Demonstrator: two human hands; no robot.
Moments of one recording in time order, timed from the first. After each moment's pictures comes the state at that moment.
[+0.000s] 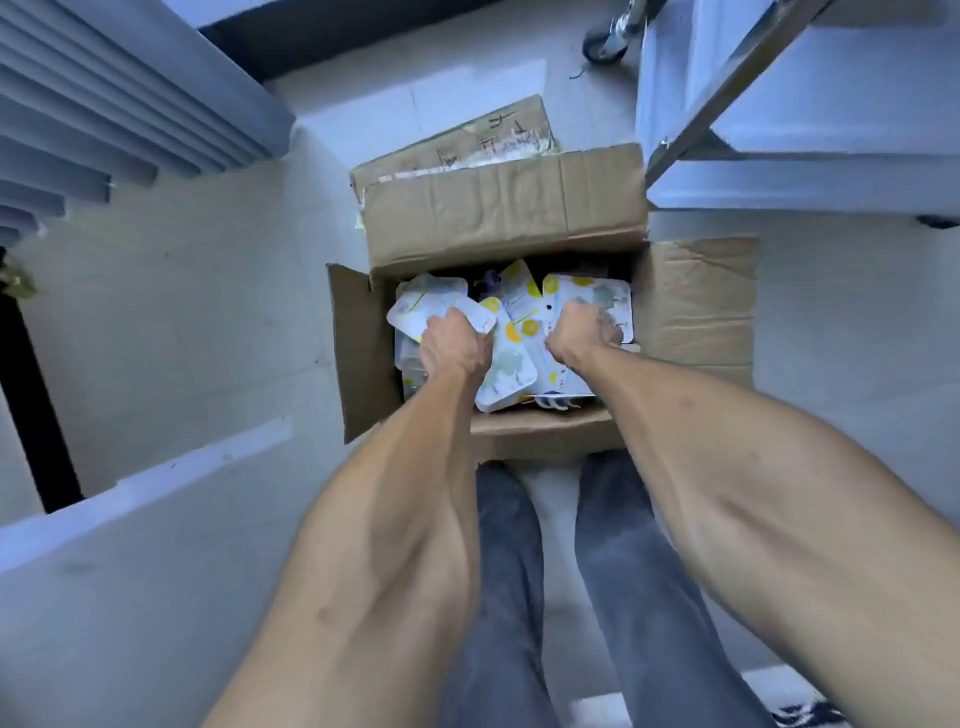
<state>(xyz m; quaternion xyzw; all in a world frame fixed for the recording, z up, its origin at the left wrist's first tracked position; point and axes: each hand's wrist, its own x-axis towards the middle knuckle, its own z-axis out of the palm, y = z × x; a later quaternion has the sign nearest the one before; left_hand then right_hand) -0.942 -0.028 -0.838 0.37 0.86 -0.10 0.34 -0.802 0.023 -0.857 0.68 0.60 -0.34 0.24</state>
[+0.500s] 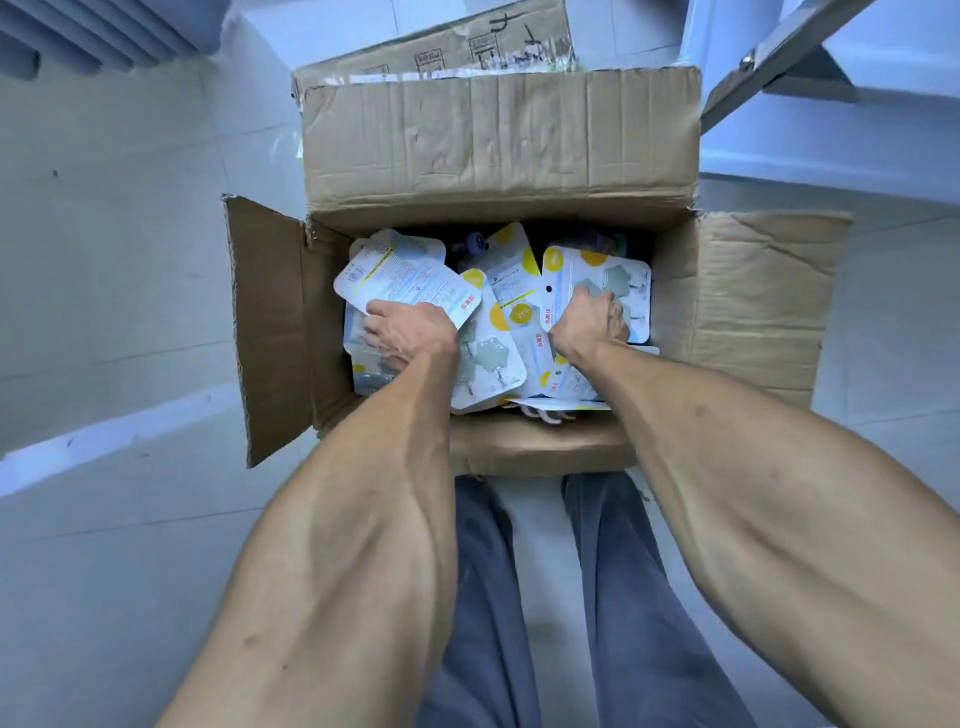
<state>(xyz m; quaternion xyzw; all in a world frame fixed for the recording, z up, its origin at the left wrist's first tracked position) -0.950 -0.024 -0.998 0.01 0.96 0.03 0.28 -0.788 0.027 -1.010 0.70 0.59 -0.31 0.26</state>
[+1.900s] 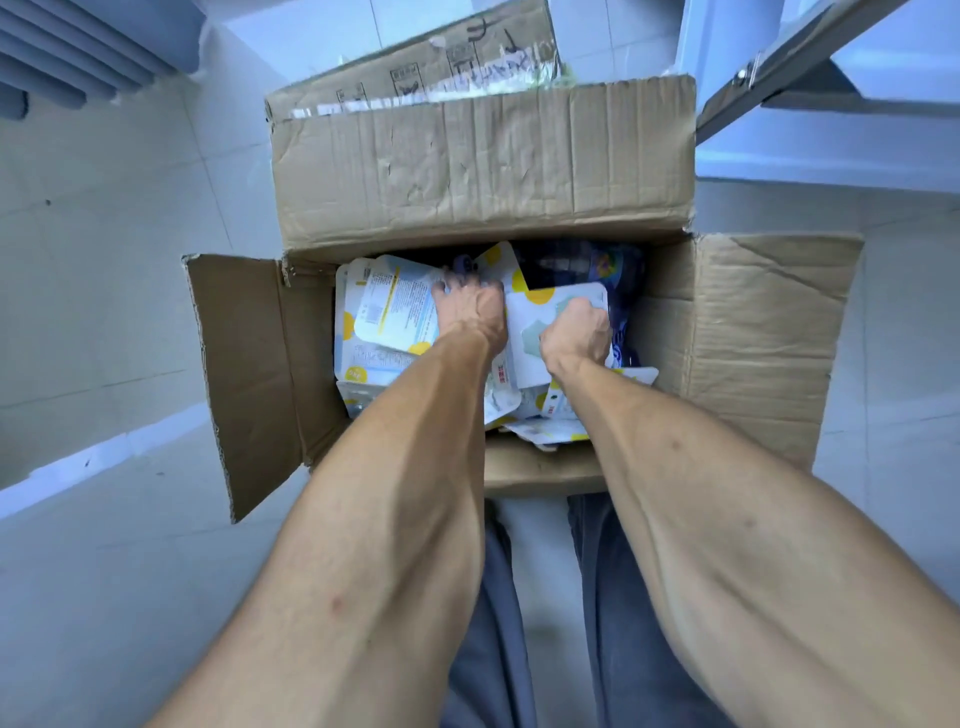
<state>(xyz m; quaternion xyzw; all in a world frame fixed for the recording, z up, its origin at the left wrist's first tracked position) -0.915 0.051 -1.020 0.56 0.71 -0.29 0.32 -0.803 0.052 -1.023 0.78 0.49 -0.34 0.16</state>
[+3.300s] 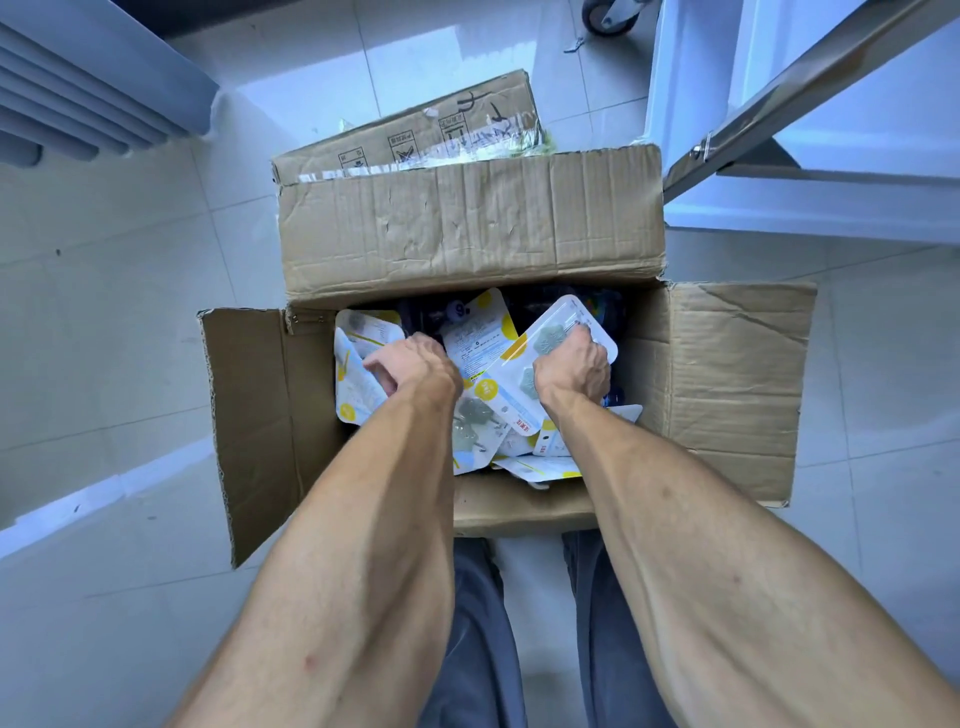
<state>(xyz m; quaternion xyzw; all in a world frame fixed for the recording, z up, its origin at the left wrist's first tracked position) -0.943 0.043 -0.993 0.40 0.75 -0.44 0.29 -0.804 0.063 -0.988 0.82 0.43 -0.35 0.11</state>
